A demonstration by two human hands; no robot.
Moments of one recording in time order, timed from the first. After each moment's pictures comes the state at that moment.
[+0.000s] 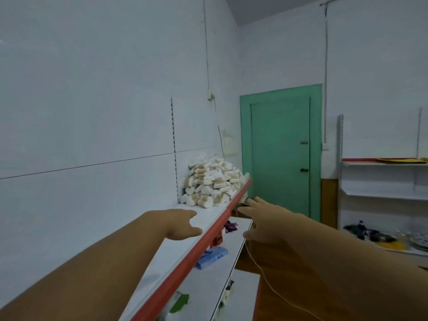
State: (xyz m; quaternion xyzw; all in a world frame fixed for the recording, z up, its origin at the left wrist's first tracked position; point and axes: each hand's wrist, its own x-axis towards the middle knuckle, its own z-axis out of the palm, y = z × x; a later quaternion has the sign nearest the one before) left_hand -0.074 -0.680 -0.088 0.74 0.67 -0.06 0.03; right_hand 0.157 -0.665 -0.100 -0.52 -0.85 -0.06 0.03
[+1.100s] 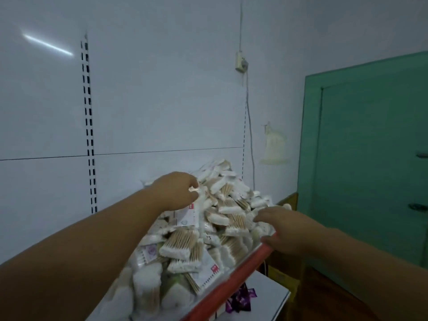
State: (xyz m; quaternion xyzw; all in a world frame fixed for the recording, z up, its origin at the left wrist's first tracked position) left_hand -0.006 -0.065 -0.053 0.62 0.77 0.13 -0.11; right_hand 0.251 0.018 -0.104 -0.36 -0.93 -0.01 0.11
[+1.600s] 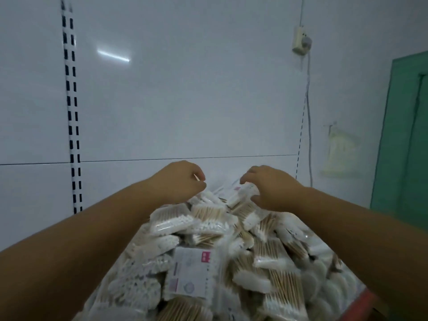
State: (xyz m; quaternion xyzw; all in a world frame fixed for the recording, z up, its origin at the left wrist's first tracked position) left_hand -0.092 0.034 -0.025 0.52 0.81 0.26 -0.07; right_hand 0.059 0.209 -0.036 -0.18 -0.96 -0.17 0.17
